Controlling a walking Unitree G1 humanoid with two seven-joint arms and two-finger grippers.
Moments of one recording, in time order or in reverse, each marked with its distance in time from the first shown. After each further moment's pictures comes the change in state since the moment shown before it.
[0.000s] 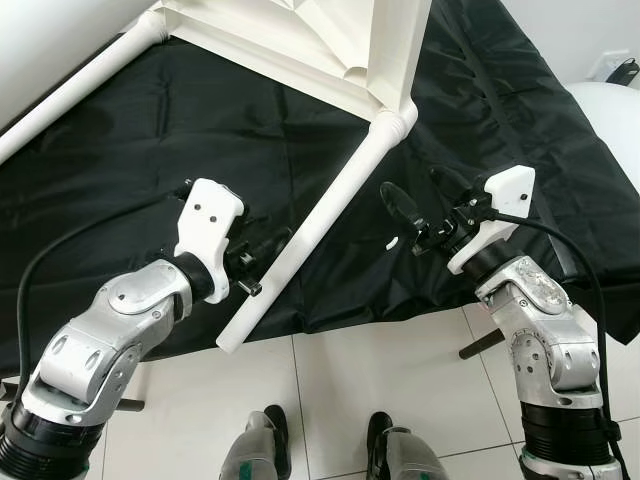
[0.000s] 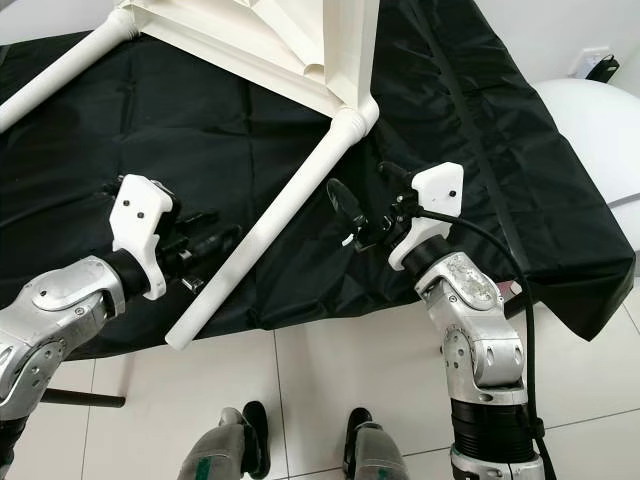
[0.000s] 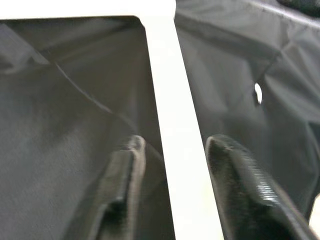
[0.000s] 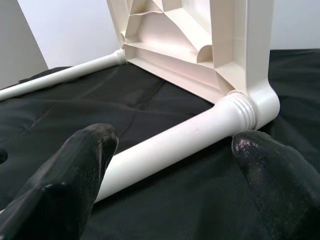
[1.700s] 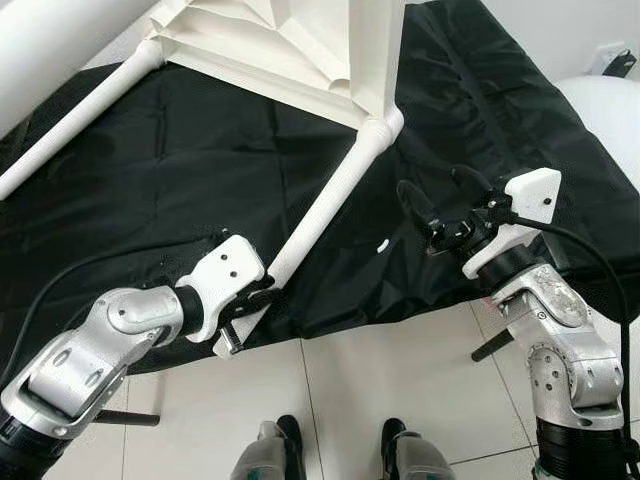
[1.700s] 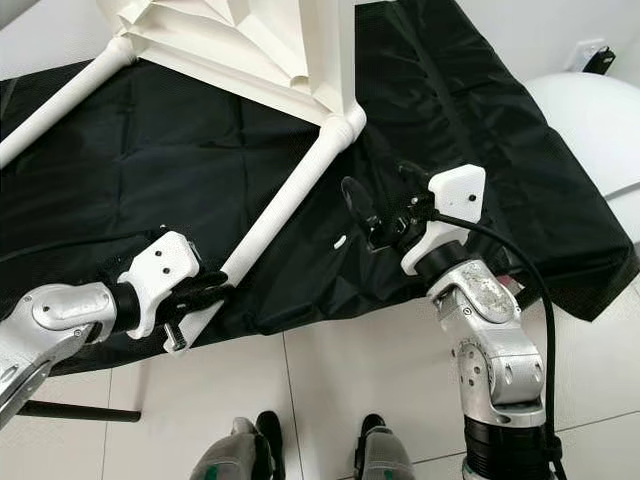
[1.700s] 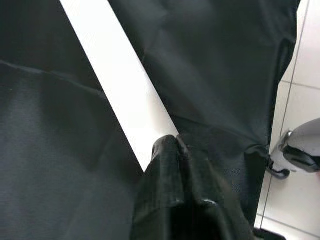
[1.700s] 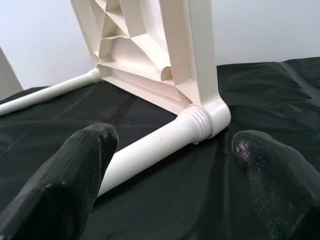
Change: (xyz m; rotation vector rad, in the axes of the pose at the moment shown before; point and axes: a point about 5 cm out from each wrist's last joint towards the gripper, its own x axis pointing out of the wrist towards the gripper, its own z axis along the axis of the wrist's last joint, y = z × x) left arm -0.011 -0.004 -0.032 0.255 0.316 -0.253; right arm -0.014 0.001 0.017 -0.034 -0.018 -0.081
